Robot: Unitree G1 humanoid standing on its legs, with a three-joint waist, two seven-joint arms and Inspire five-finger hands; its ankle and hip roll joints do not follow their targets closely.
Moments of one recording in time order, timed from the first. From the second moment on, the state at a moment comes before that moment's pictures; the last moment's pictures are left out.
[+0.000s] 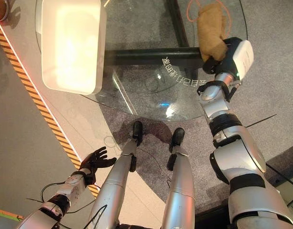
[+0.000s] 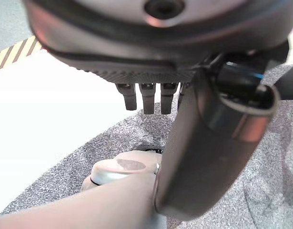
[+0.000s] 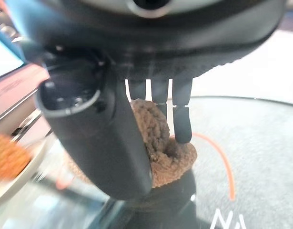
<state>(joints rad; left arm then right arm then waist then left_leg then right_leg) -0.39 0.30 -0.41 1.04 -0.65 -0.15 0.01 -1.16 -0.59 0.58 0.96 0.12 0.06 -0.61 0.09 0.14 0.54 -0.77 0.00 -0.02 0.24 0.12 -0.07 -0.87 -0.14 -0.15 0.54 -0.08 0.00</state>
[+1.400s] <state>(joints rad) -0.40 0.28 -0.33 1.02 -0.85 -0.21 0.02 -1.01 -0.47 0.76 0.73 0.07 0.04 -0.38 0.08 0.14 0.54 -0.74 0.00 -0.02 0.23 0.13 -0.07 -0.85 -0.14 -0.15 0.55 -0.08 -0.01</state>
